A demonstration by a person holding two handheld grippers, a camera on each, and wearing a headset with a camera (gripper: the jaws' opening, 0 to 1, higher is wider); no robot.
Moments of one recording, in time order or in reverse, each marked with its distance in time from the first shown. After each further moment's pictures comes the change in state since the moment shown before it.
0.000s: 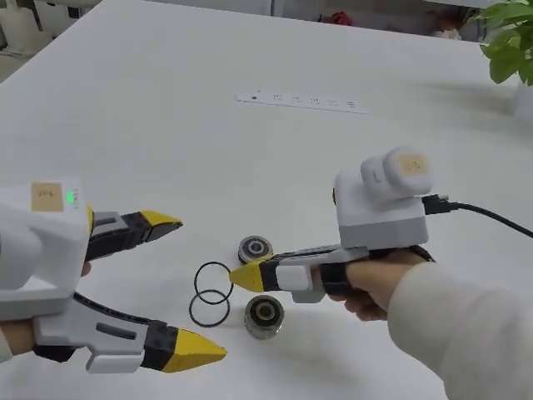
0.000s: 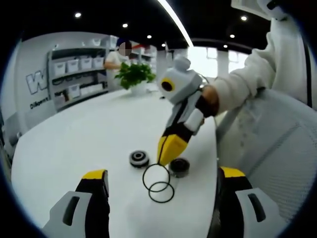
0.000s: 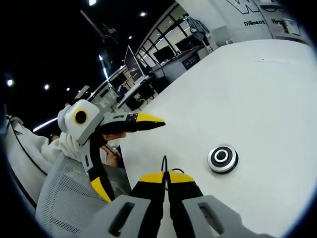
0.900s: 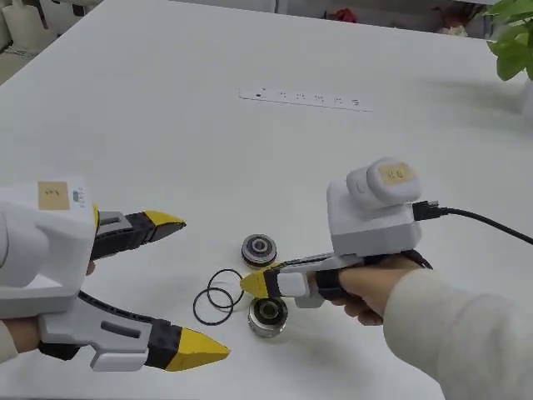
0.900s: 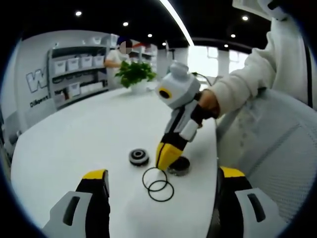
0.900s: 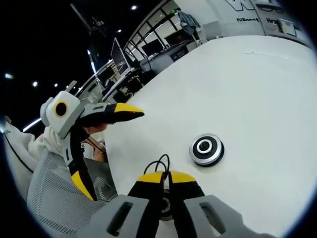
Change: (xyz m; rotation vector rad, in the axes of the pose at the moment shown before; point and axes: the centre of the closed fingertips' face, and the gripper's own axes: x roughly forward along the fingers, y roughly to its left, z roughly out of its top) left arm 0.001 0.000 -0.003 -0.009 0.011 -0.001; right arm 0.003 -0.029 -0.015 0.006 0.058 -0.114
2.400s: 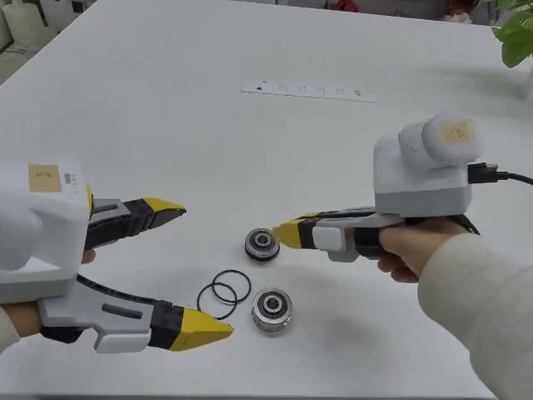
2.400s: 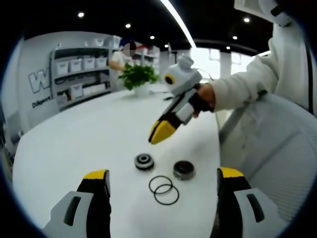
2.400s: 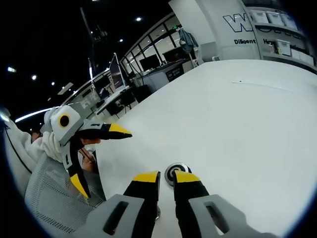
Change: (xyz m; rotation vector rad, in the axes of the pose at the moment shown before) left arm -0.005 0.011 0.014 0.003 -0.017 0.023; right arm -0.044 -0.025 0.049 -0.095 -0.156 -0.099
